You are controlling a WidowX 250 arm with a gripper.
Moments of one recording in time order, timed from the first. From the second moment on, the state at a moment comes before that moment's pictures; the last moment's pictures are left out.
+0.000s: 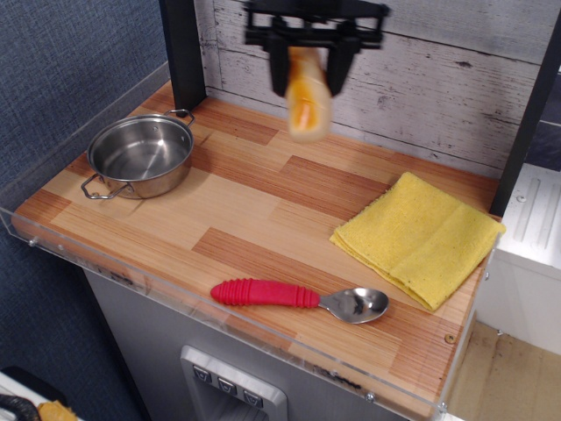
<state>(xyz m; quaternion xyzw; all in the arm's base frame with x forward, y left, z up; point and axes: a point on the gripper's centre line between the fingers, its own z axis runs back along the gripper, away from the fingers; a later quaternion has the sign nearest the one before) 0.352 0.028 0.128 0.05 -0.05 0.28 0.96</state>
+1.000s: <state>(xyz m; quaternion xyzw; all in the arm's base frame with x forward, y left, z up) 0.309 0.121 0.103 0.02 0.03 0.41 0.91</state>
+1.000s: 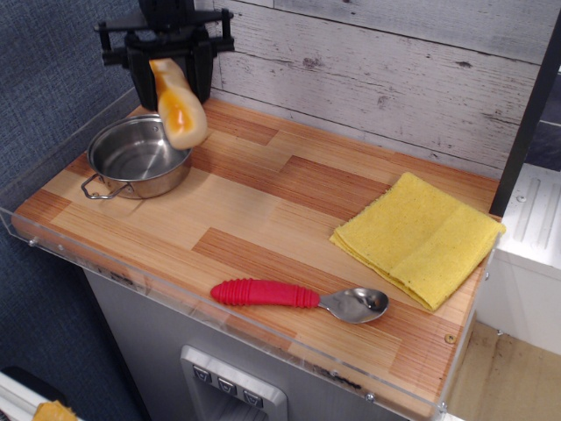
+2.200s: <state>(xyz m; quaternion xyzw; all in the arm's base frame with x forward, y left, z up) 0.307 0.089 0.064 0.08 0.10 0.27 0.95</state>
